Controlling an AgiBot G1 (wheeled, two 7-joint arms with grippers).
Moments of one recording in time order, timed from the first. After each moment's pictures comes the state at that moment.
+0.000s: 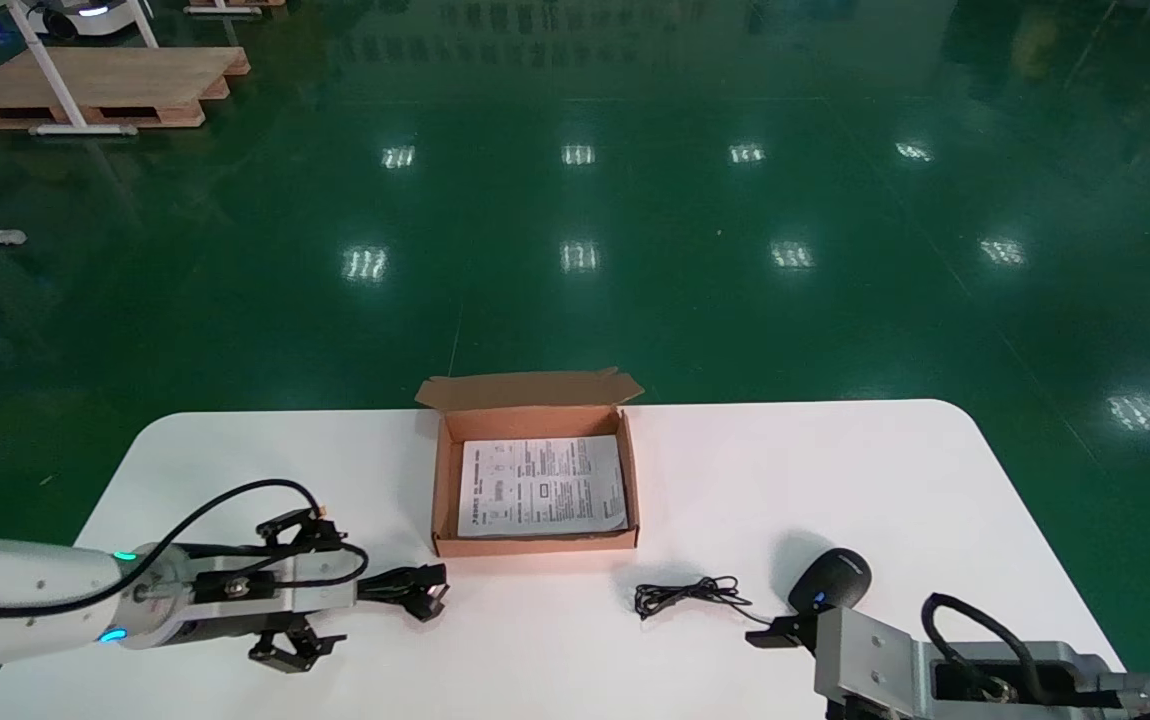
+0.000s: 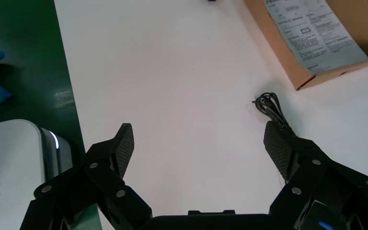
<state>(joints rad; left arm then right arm) -1.29 0.93 0.65 -1.04 2.00 1.05 -0.10 1.15 -0.67 -0.51 1.33 -1.39 -1.28 0.26</state>
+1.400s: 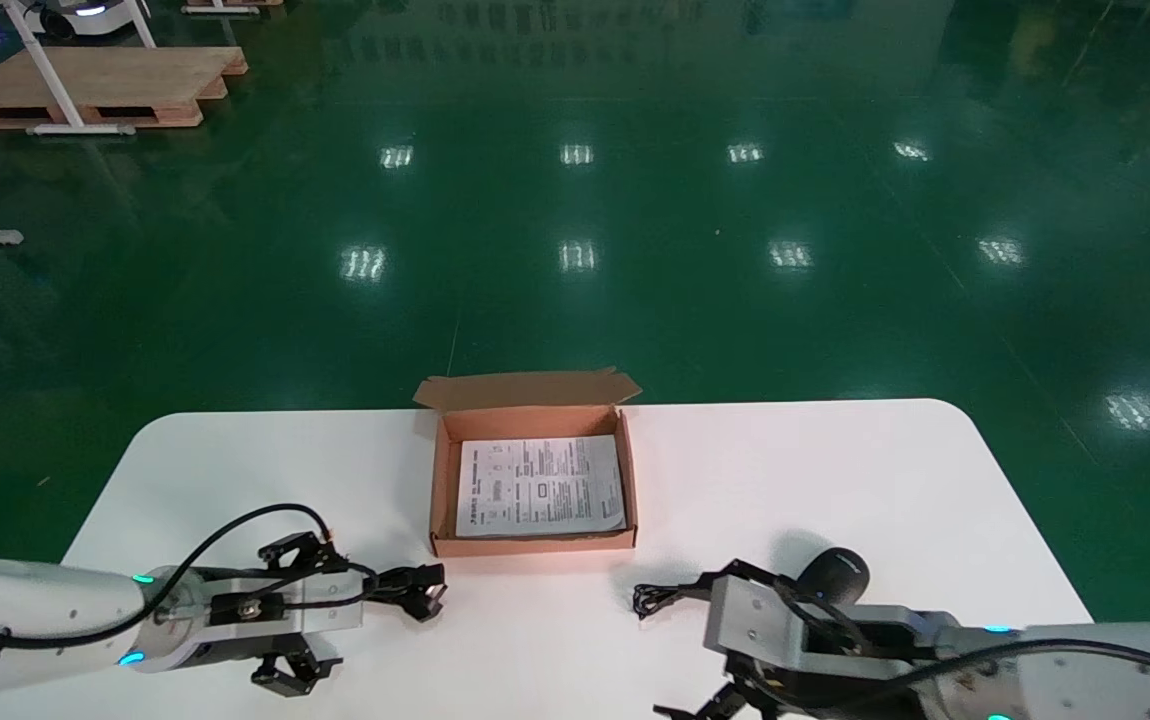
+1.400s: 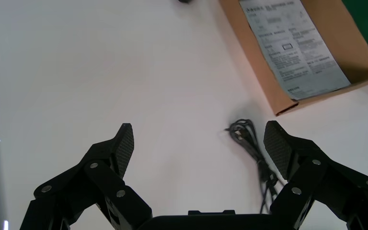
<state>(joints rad) -1.26 0.97 0.69 -1.05 2.15 1.01 -0.23 1.21 -0.90 -0.60 1.14 -1.62 -1.09 0.20</state>
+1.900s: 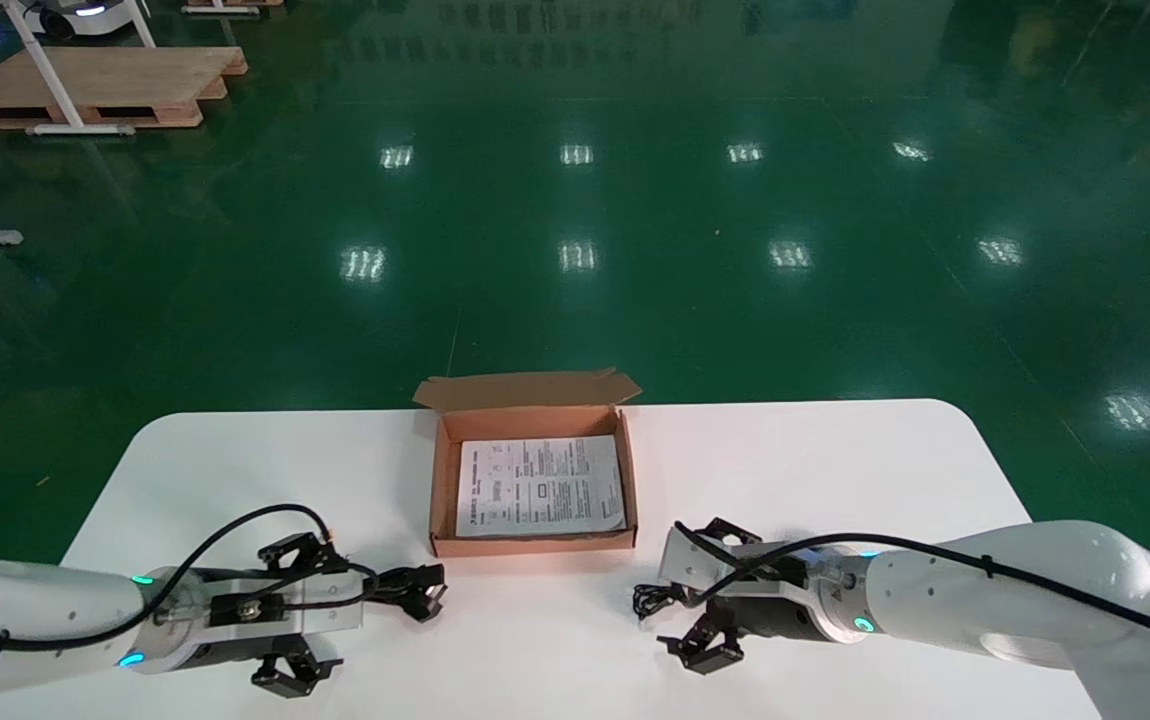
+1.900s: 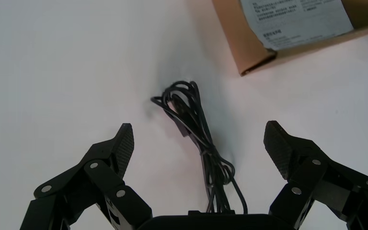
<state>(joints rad) -1.26 0.97 0.69 -1.07 2.16 1.01 -0.24 1.40 -1.19 -0.68 0.60 -1.80 -0.95 -0.02</state>
